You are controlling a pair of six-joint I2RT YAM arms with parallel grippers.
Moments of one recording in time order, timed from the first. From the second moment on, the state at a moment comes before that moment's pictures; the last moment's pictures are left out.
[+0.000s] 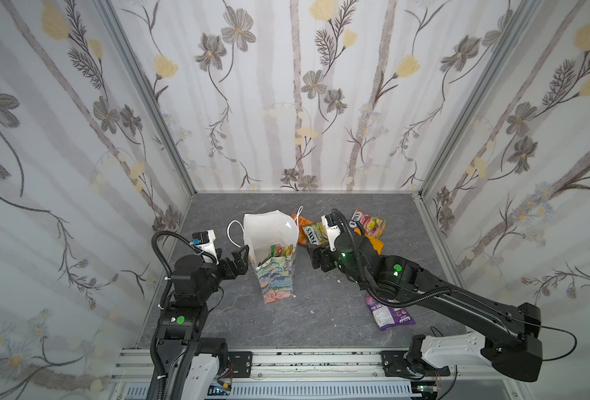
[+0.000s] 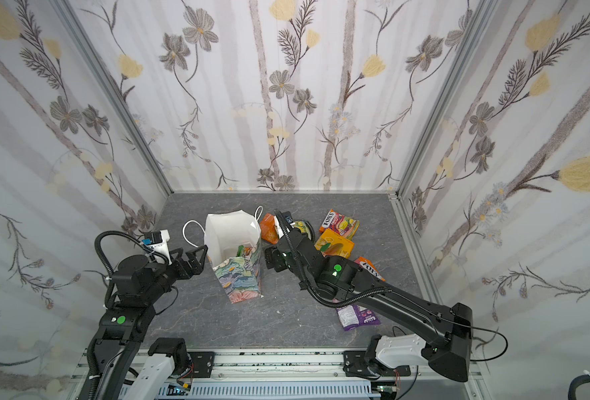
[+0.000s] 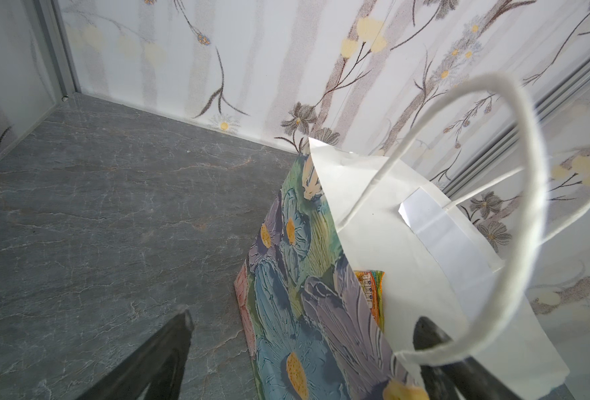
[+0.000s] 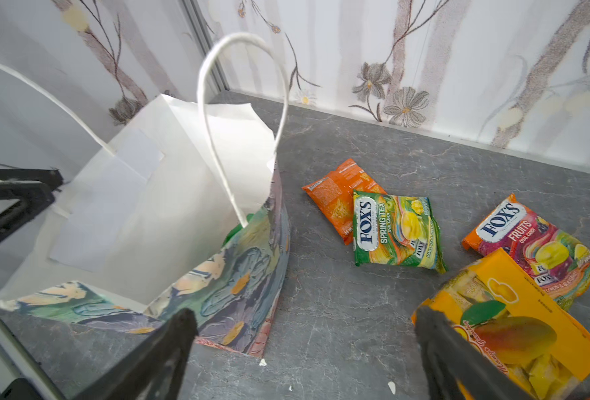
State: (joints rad) left arm -0.07 0.55 0.68 -0.44 0.25 -0.37; right arm 1.05 1.26 1.21 -0.46 0.44 0.40
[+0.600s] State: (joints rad) left arm -0.07 0.55 0.68 -0.44 0.25 -0.37; right arm 0.91 1.38 1.08 -0.81 0.47 0.65
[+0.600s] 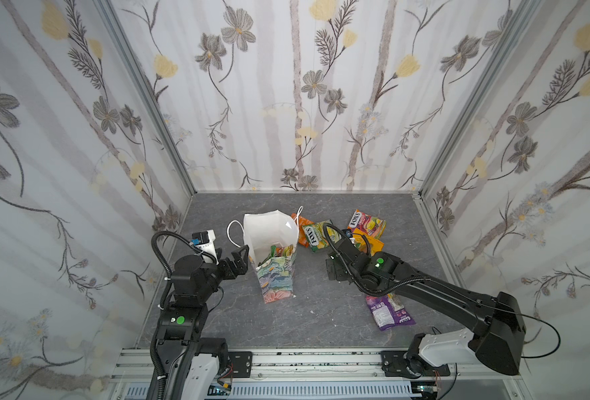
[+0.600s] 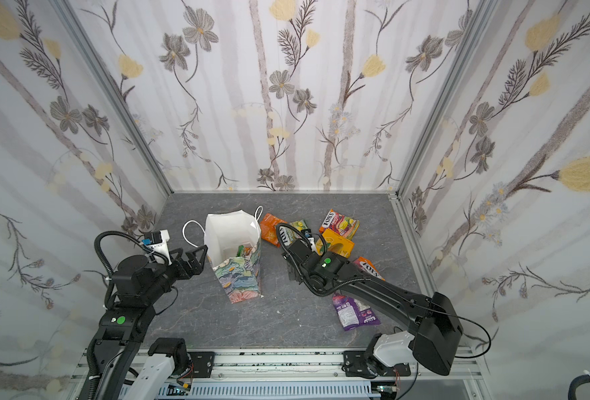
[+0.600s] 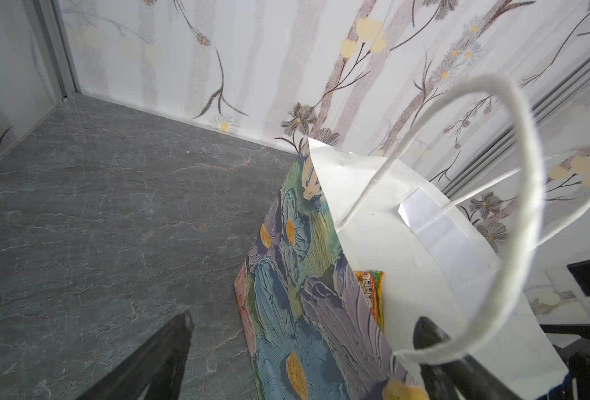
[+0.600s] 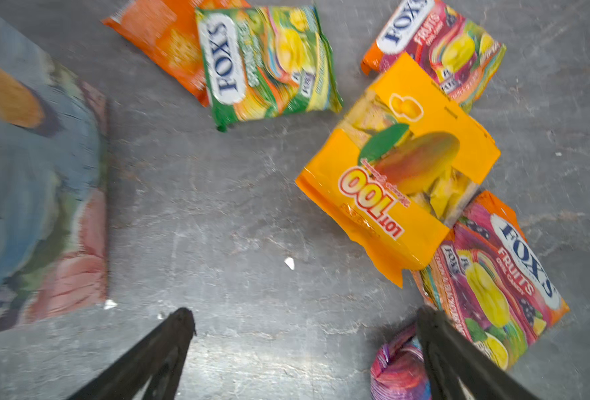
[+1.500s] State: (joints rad) left arm -0.07 0.54 0.68 -0.44 0.25 -0.37; right arm 0.79 1.37 0.79 -0.79 0.45 0.85
